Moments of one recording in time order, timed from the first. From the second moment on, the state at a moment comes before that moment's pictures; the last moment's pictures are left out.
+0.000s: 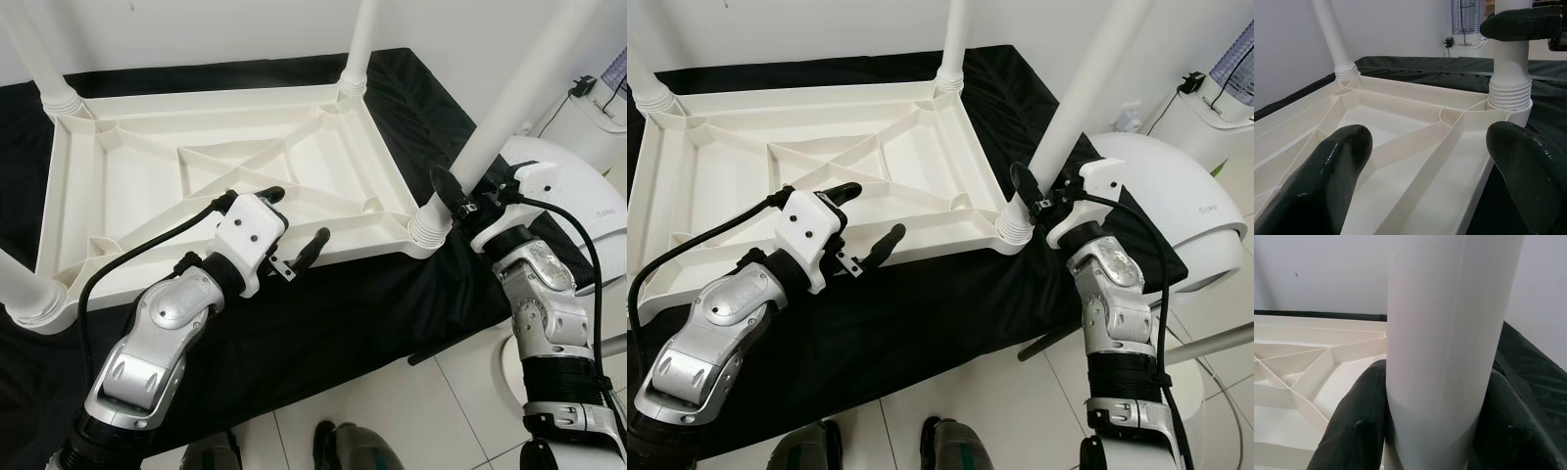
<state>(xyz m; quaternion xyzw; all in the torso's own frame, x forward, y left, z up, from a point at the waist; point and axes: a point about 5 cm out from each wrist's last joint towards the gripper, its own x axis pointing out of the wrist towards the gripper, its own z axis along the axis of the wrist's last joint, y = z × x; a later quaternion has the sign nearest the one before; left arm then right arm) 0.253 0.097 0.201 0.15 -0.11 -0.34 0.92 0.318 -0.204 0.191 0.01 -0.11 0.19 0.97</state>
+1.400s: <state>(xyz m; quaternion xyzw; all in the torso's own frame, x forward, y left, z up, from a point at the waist) 0.251 0.097 0.200 0.15 -0.11 -0.34 0.92 0.315 -0.204 0.176 0.02 -0.14 0.16 0.98</state>
